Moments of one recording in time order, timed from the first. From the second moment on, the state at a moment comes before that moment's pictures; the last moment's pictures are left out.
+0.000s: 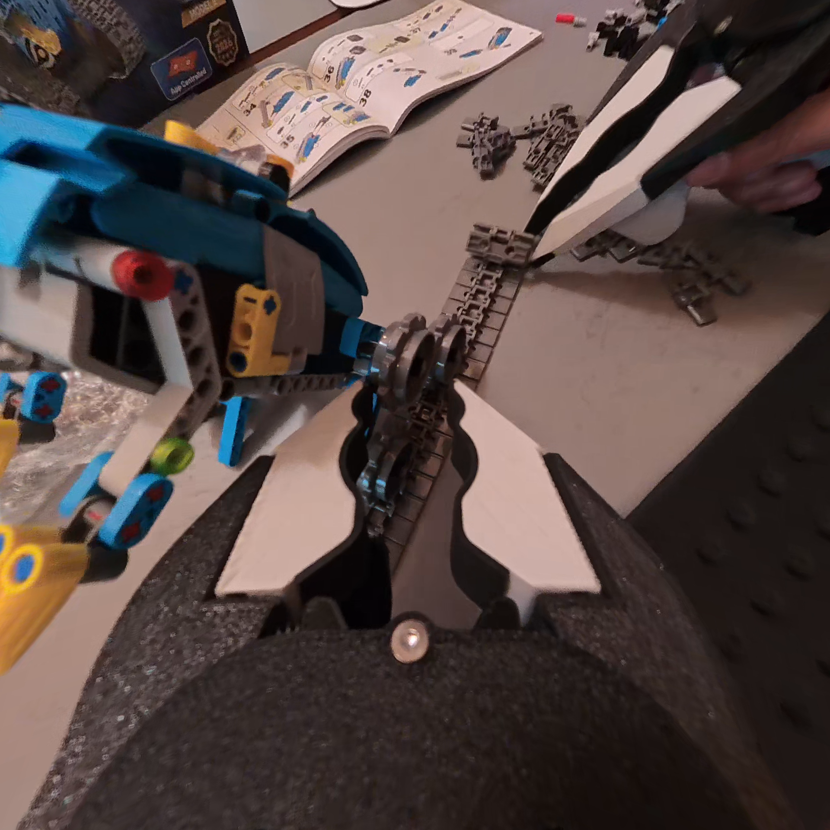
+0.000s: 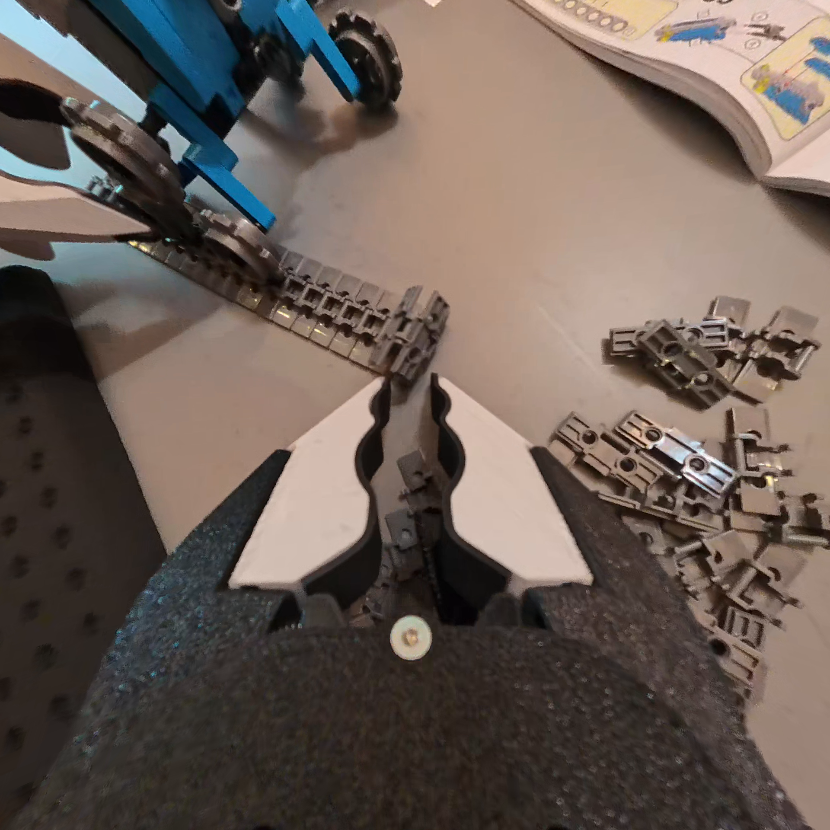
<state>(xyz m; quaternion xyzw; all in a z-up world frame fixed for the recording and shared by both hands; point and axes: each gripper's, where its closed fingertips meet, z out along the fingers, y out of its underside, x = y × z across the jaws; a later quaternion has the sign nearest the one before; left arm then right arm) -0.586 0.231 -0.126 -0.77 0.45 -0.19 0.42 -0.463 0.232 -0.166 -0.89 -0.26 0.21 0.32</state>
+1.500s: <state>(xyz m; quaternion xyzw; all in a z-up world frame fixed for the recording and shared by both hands) -0.608 0.195 -0.127 -0.81 0.41 -0.18 0.39 -0.440 0.252 -0.167 -0.91 -0.17 0.19 0.32</state>
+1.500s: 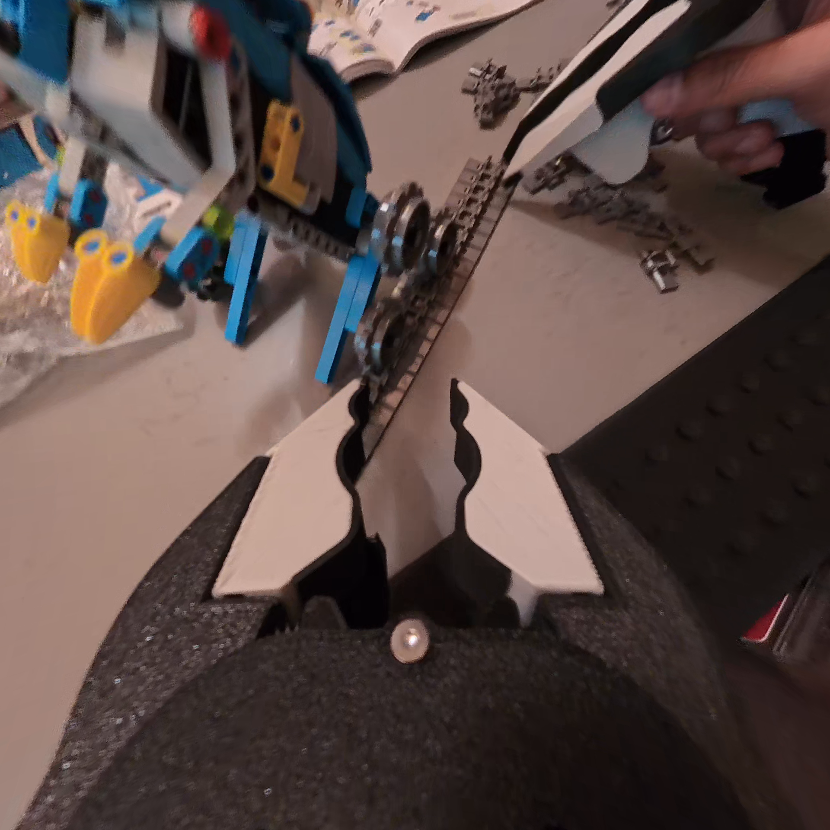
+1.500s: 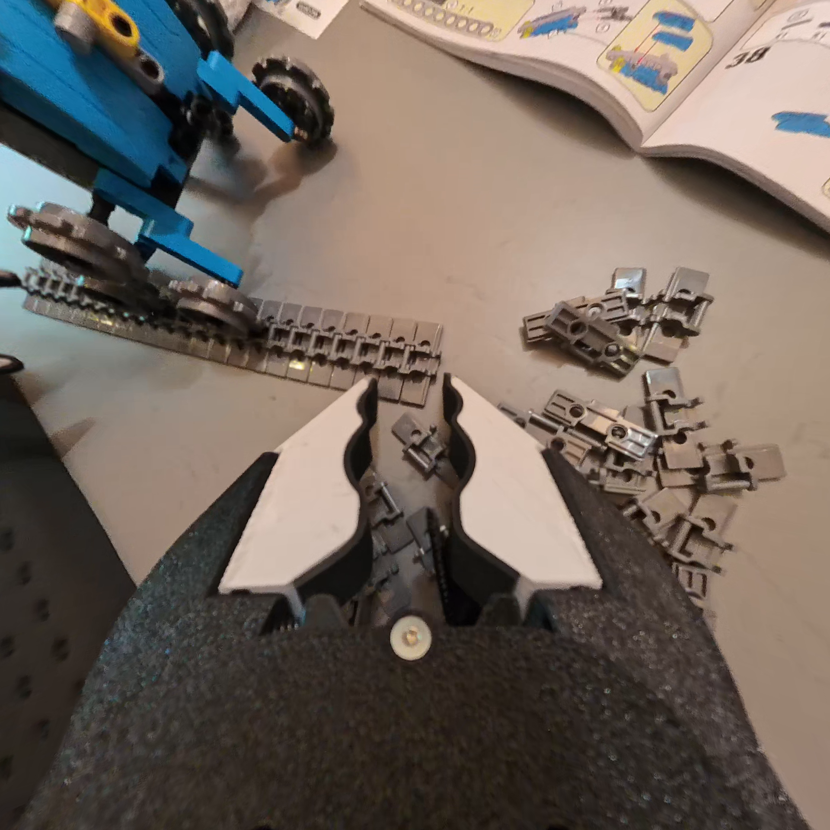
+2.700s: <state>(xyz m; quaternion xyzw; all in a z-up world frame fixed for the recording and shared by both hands) -0.623 0.189 -0.111 -0.80 0.35 -0.28 0.39 -0.509 0.235 -0.091 -0.86 -0.18 0.31 0.36</state>
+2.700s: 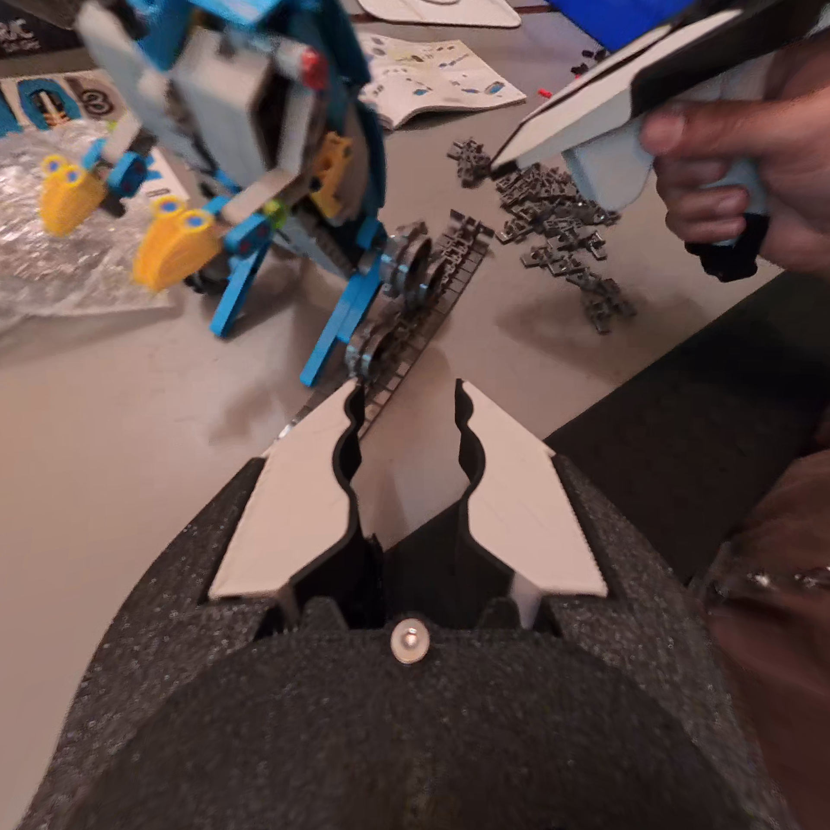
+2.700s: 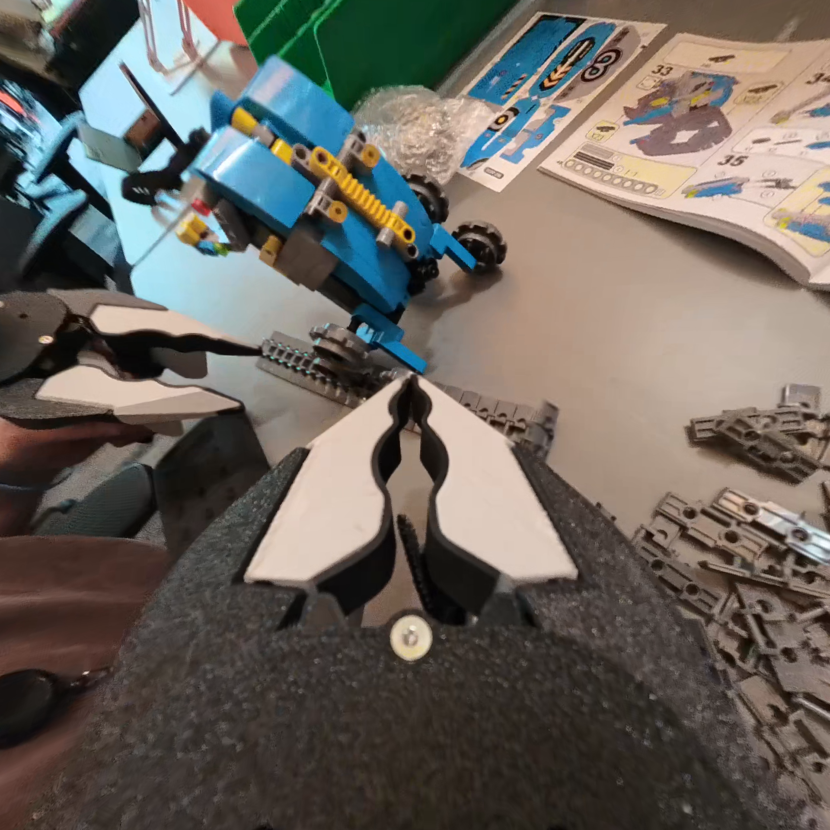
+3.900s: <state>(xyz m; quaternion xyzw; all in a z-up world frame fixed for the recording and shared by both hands) -0.743 0.151 -0.135 -0.84 0.24 -0.29 0.39 -0.718 0.213 -0.166 -0.74 -0.60 0.20 0.23</state>
